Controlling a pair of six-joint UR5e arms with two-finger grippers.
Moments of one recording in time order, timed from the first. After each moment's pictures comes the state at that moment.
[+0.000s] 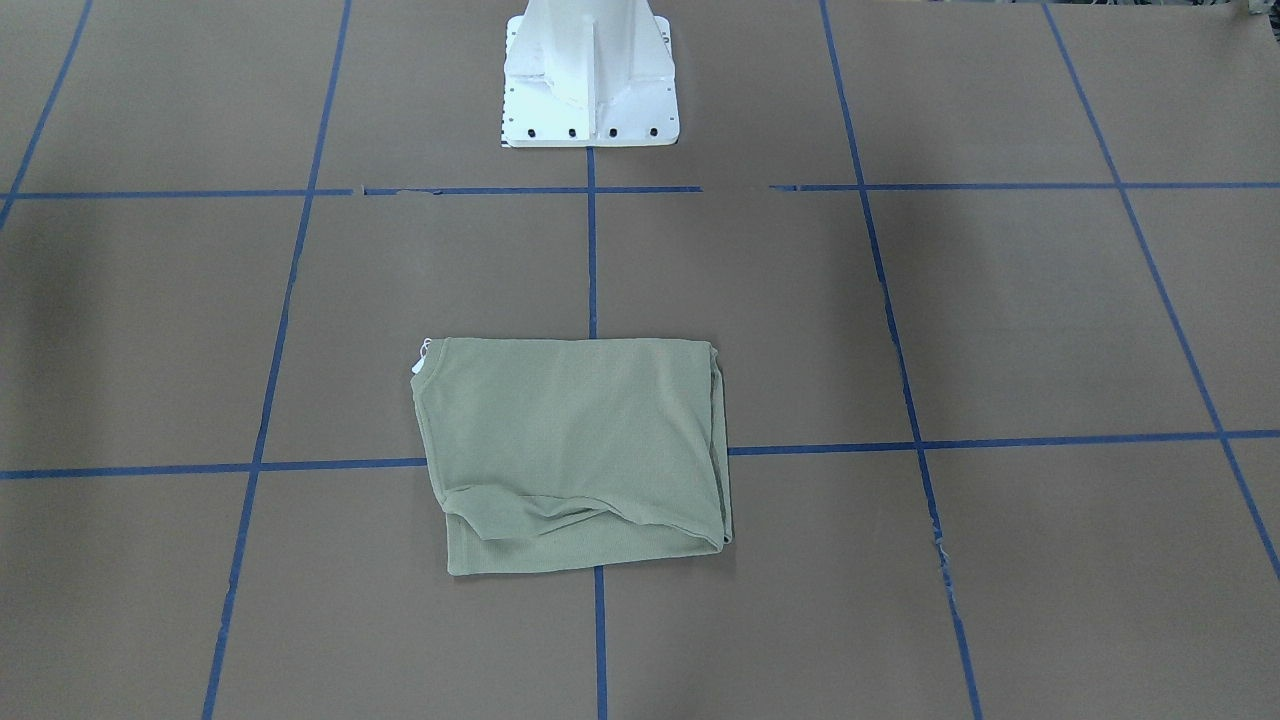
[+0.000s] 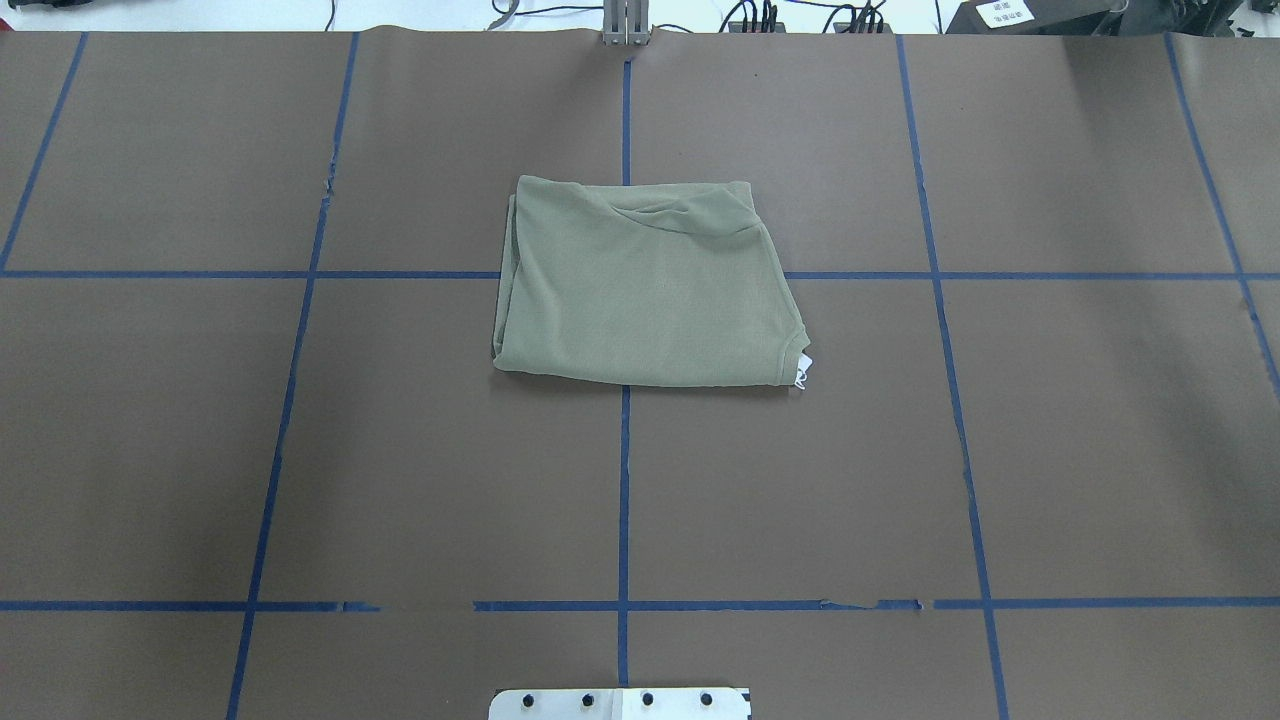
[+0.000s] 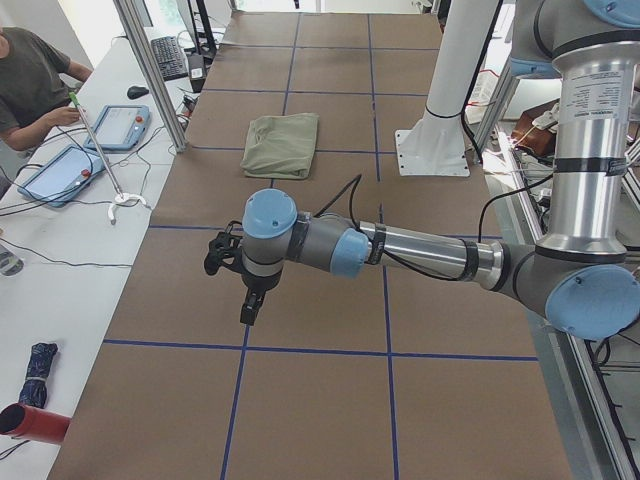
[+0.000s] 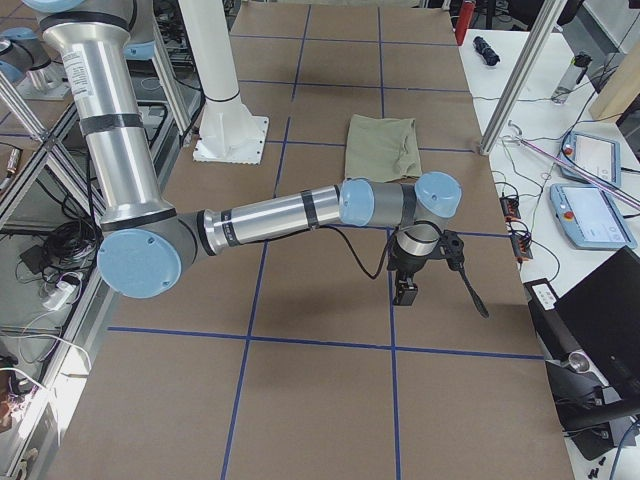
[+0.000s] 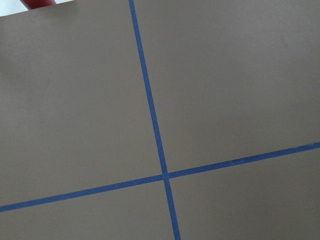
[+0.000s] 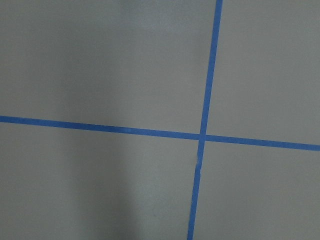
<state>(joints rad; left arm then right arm) -1.59 -1.53 -1.79 -1.70 -2.34 0.00 1.49 -1.35 1.61 -1.87 2.28 -0.05</state>
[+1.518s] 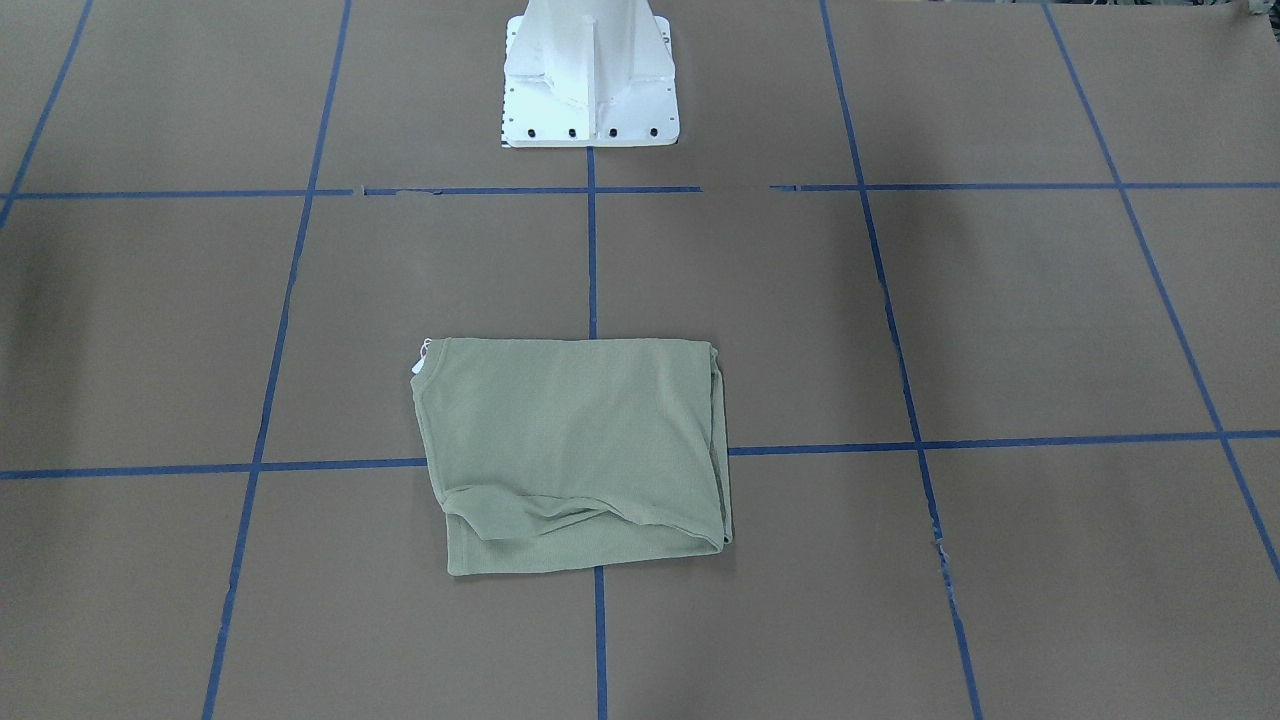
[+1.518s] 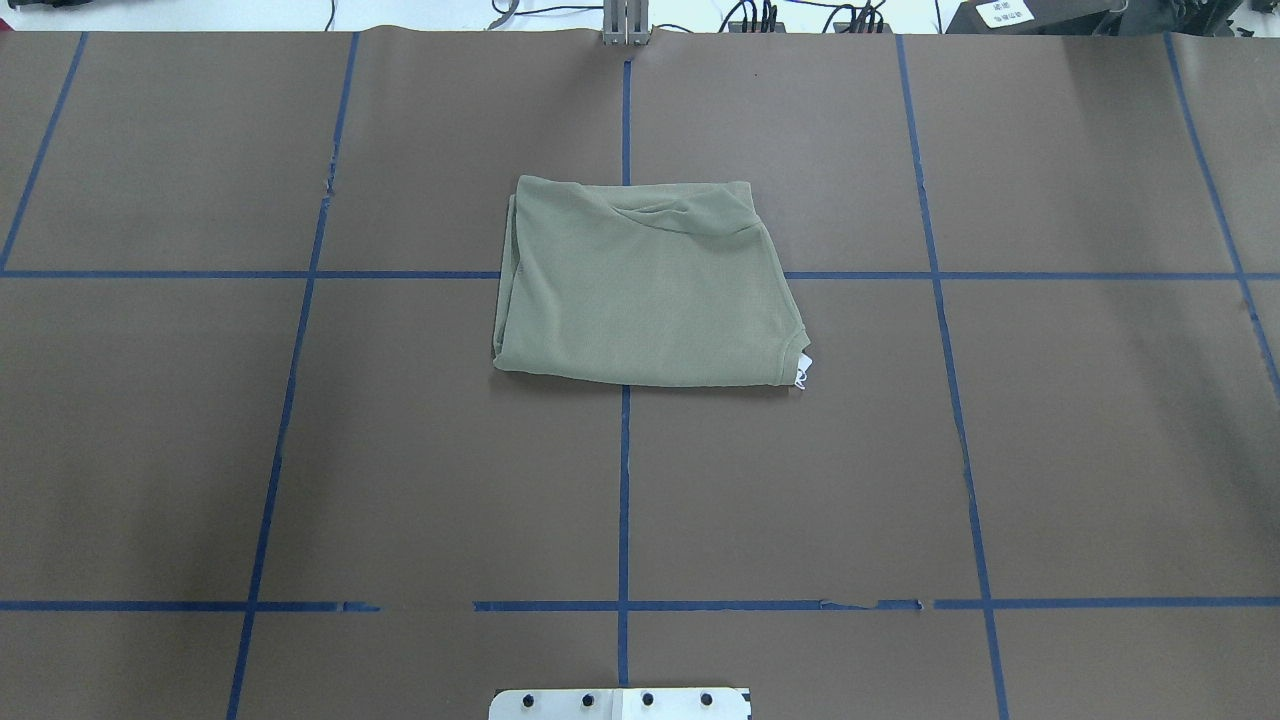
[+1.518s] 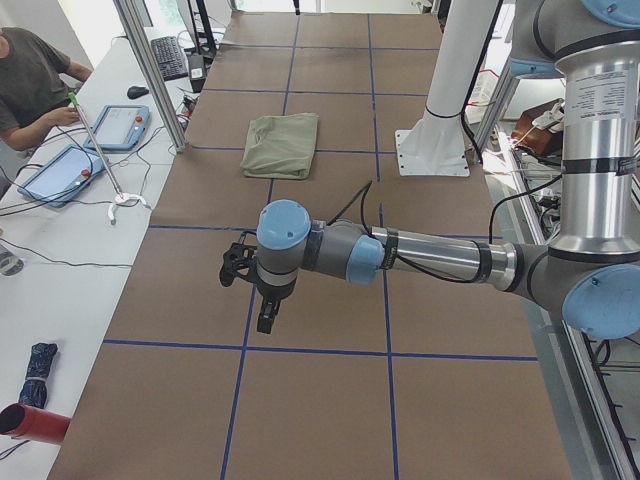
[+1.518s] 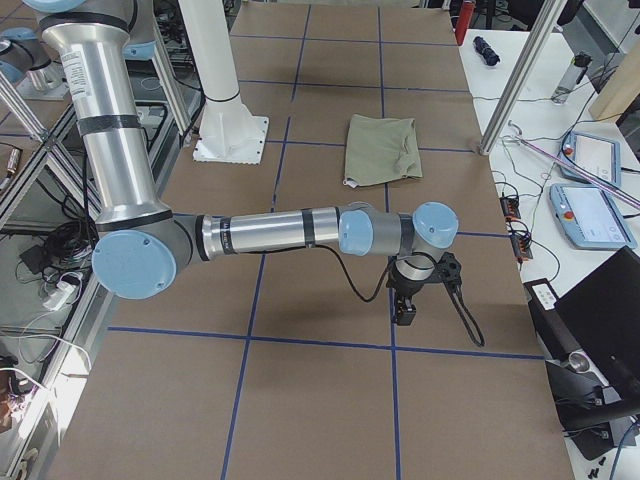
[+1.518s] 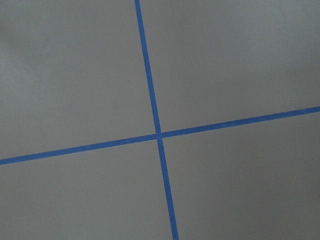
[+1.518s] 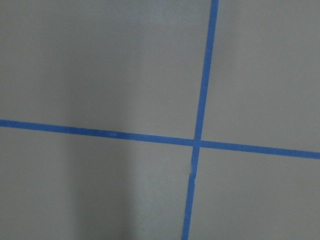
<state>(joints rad) -1.59 -1.49 -1.77 -1.69 -2.34 0.00 1.49 -1.37 1.51 -1.72 2.32 -0.05</state>
